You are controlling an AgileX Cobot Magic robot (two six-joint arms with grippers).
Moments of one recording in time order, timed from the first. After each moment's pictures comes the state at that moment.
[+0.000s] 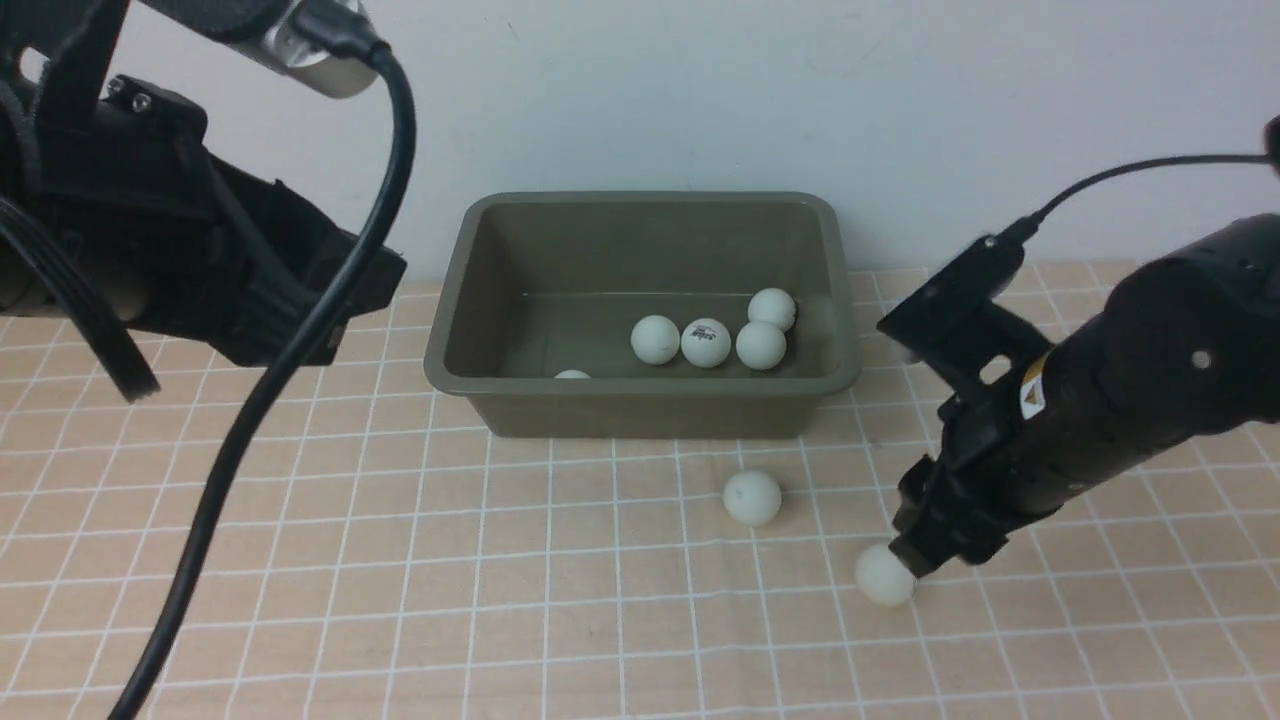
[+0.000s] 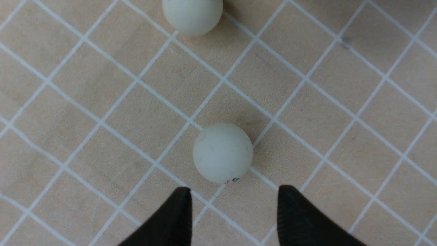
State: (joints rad) right arm 0.47 1.57 -1.02 0.00 0.79 -0.22; left arm -0.35 1.09 -1.18 -0.21 0.84 0.33
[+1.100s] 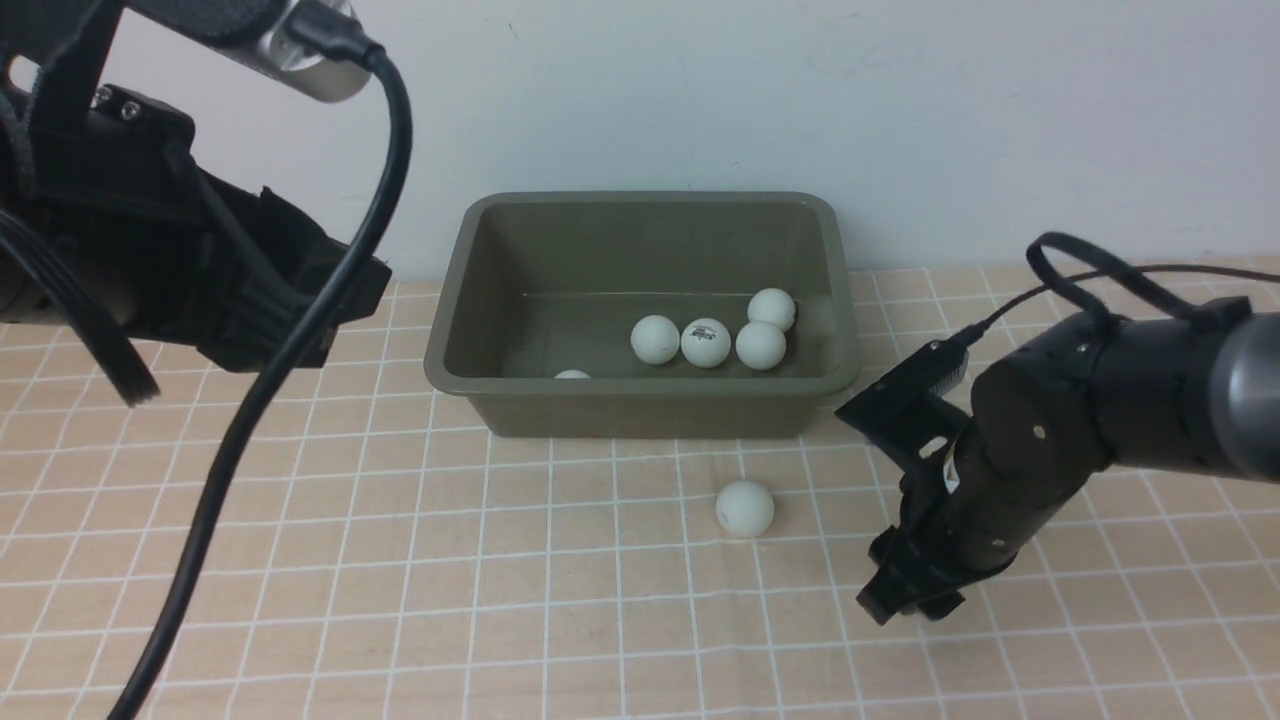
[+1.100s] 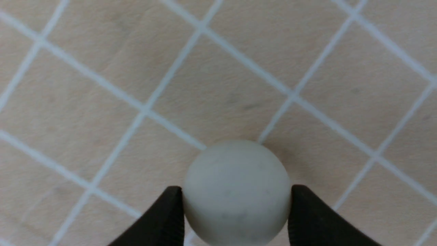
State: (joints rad) right arm 0.47 1.81 -1.03 -0.15 0.71 -0.03; left arm -0.35 1.09 -1.18 -0.18 0.86 0.29
